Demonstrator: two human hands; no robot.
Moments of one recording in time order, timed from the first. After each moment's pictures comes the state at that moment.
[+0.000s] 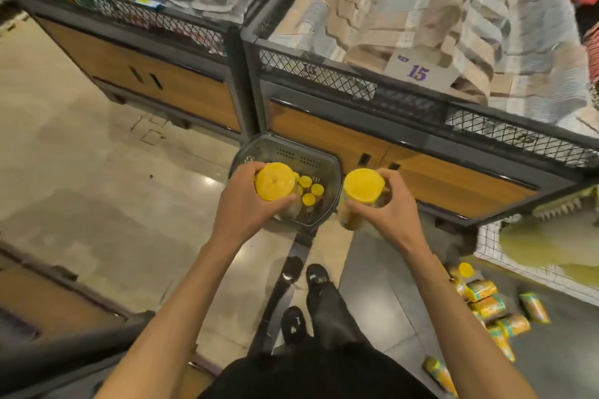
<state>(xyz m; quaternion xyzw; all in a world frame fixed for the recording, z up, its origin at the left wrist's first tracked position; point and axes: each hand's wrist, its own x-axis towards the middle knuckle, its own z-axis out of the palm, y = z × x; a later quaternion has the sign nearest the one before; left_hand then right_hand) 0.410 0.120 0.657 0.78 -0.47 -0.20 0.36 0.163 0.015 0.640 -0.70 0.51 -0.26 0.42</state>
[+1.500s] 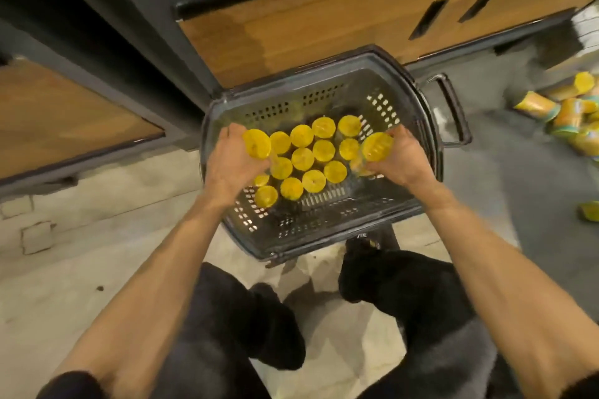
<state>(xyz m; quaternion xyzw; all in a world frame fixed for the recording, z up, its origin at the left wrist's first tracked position) 0.701 -0.229 0.161 0.68 -0.66 -0.31 0.02 0.398 -0.158 0.138 -0.48 0.81 -0.07 0.32</state>
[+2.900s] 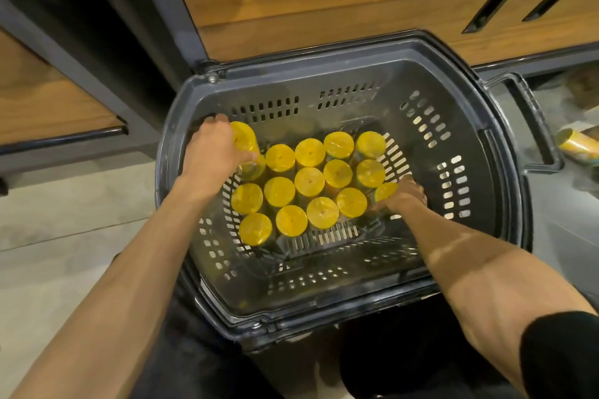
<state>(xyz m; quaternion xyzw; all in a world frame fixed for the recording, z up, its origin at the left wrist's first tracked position) 0.719 -0.275 0.019 0.68 -0.70 -0.20 0.03 0.394 -0.186 -0.077 -0.30 0.89 0.08 0.34</state>
